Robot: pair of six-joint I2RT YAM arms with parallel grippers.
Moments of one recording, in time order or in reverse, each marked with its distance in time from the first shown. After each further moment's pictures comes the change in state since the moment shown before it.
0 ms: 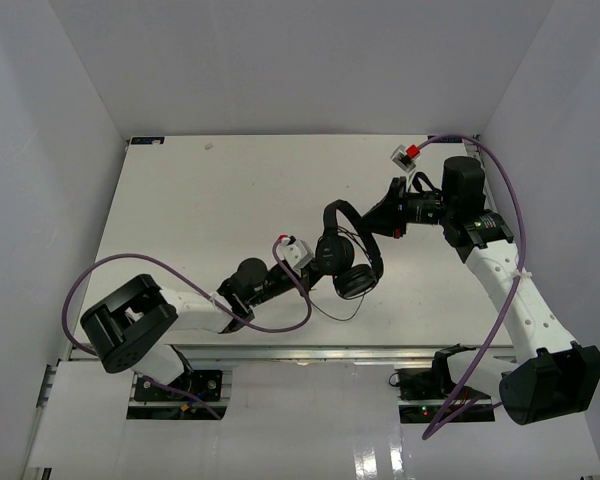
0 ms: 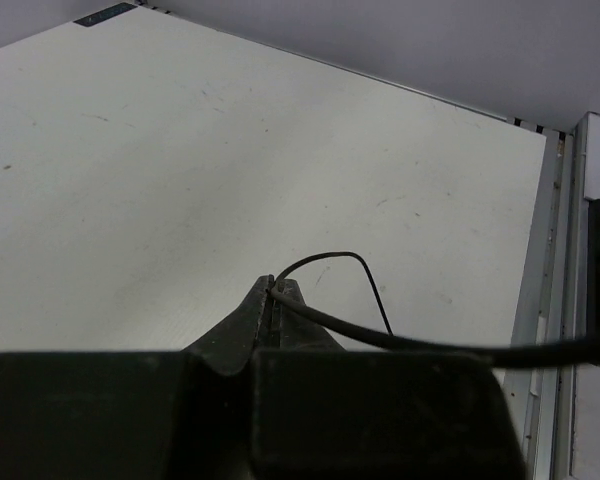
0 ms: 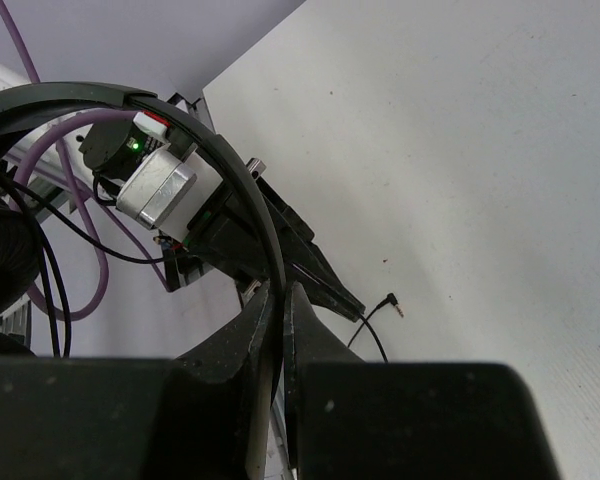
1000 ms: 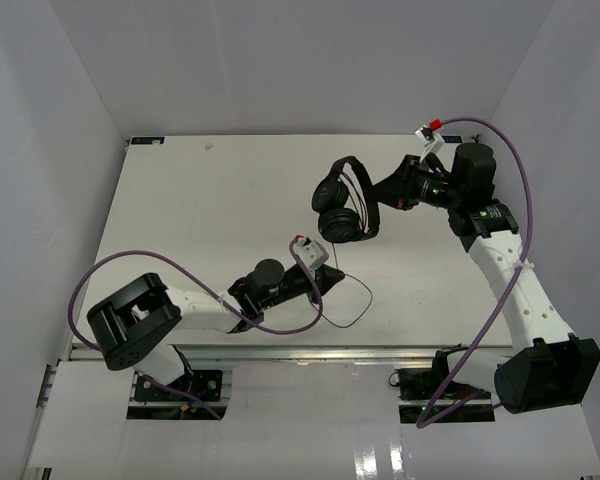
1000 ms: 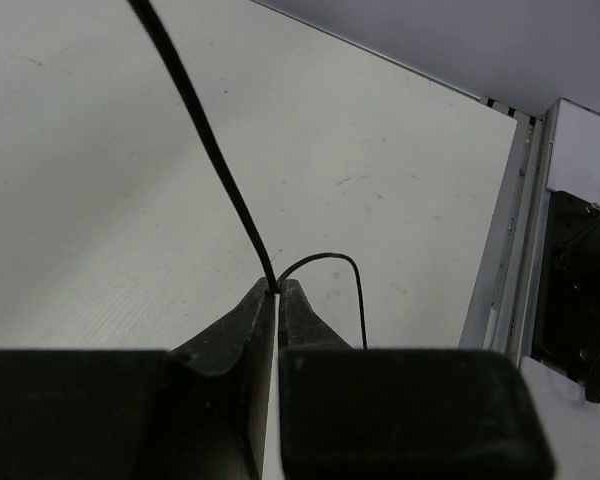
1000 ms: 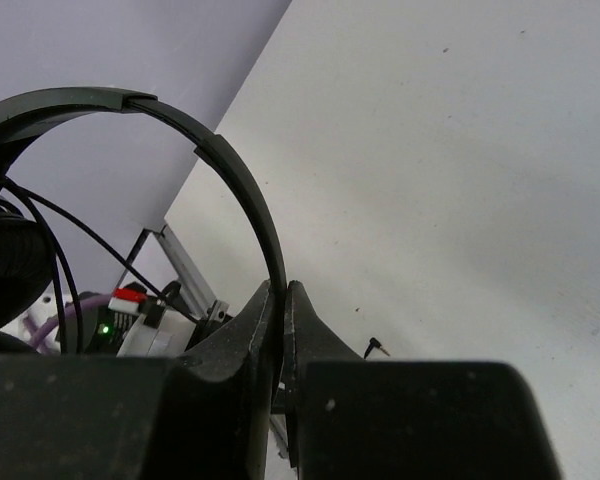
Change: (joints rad) left arm -0.083 0.028 0.086 -0.147 -0.064 -0.086; right arm -0.057 0.049 0.070 0.094 0.249 0.331
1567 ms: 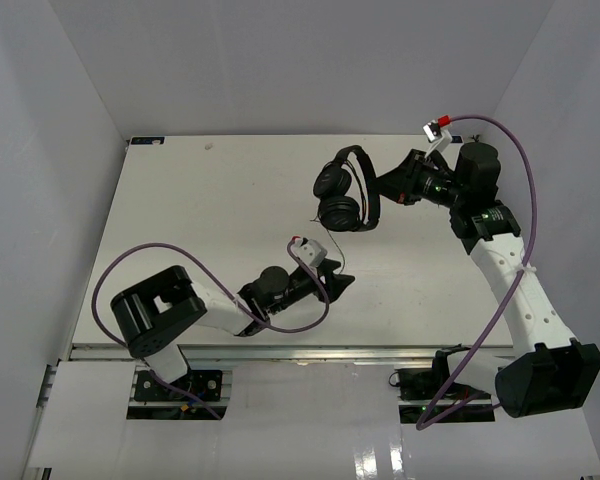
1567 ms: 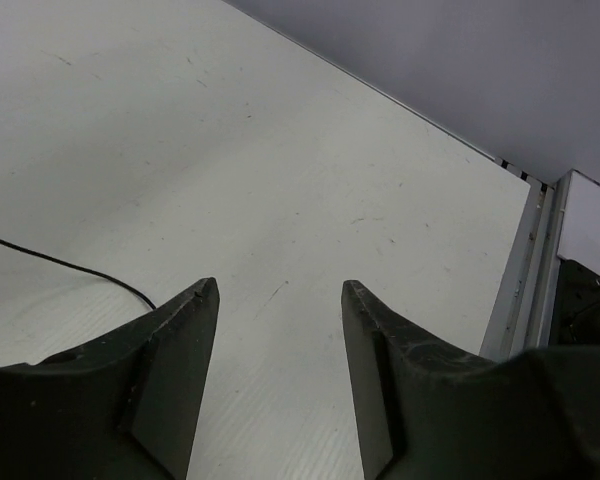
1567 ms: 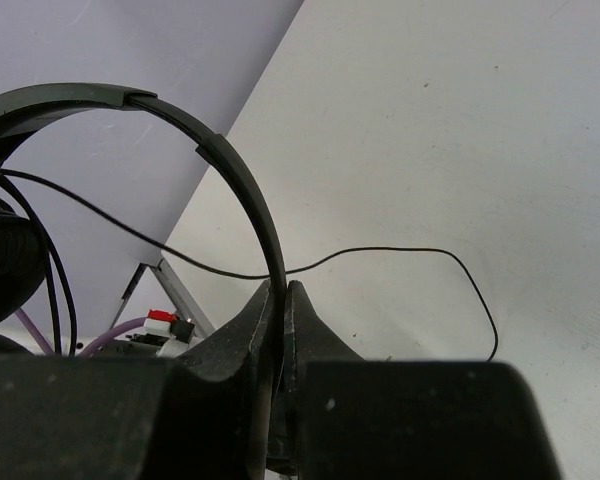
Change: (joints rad) left arm -0.034 0.154 0.010 0.215 -0.120 -0.108; right arm 0.000 -0.013 -0.003 0.056 0.080 0.060
